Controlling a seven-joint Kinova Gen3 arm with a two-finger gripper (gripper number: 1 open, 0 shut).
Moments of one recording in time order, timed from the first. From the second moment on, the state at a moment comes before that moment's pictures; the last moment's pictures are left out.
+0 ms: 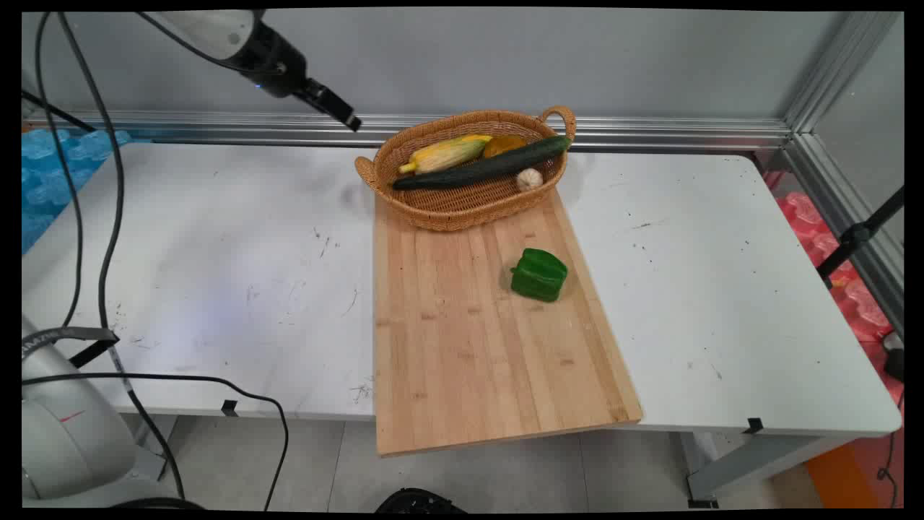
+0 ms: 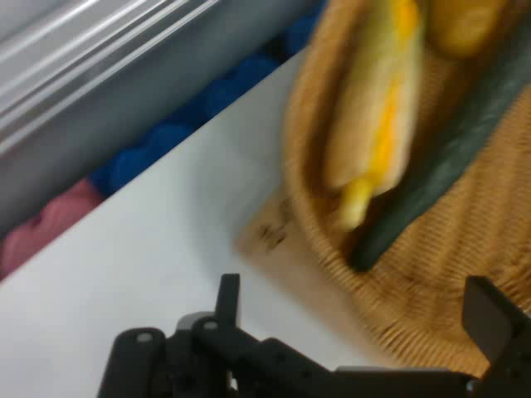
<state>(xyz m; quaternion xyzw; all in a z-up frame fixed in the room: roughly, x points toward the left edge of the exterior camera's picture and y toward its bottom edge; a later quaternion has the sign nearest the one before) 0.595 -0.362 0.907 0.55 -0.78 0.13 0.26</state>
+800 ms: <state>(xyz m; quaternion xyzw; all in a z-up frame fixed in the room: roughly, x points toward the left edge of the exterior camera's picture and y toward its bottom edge) 0.476 -0.441 0.892 0.33 -0.89 0.15 0.27</state>
